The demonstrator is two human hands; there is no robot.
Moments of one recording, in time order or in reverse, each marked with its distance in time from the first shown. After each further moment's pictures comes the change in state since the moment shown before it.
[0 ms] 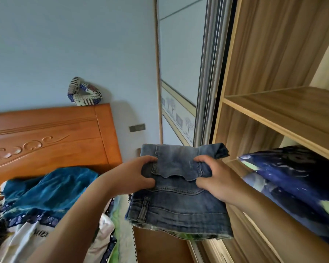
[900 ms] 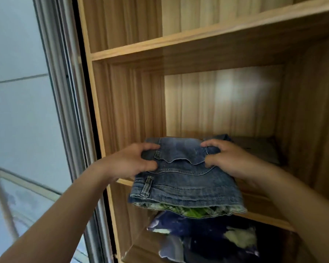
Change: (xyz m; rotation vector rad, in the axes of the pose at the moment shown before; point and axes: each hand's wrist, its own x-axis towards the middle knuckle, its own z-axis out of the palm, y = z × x) left_hand 0.252 0.272 -0.047 -0.164 -0.418 0.736; right_hand -0.013 -0.004 -0.250 0.064 0.801 0.434
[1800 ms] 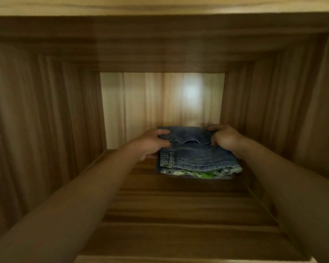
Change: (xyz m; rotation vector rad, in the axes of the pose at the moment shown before) left_hand 0.276 0.070 0.088 -0.306 -0.237 0.158; right_hand 0.129 0.065 -0.128 -0.060 0.491 0.288
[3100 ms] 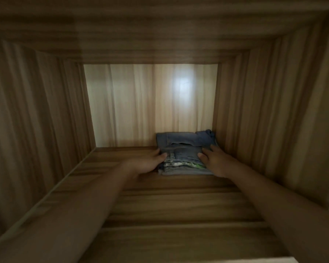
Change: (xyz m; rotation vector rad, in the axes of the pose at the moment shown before) left_hand 0.030 -0.066 0.026 0.306 -0.240 -0.002; right_hand 0.024 0.097 0.046 -0.725 -0.156 -0.043
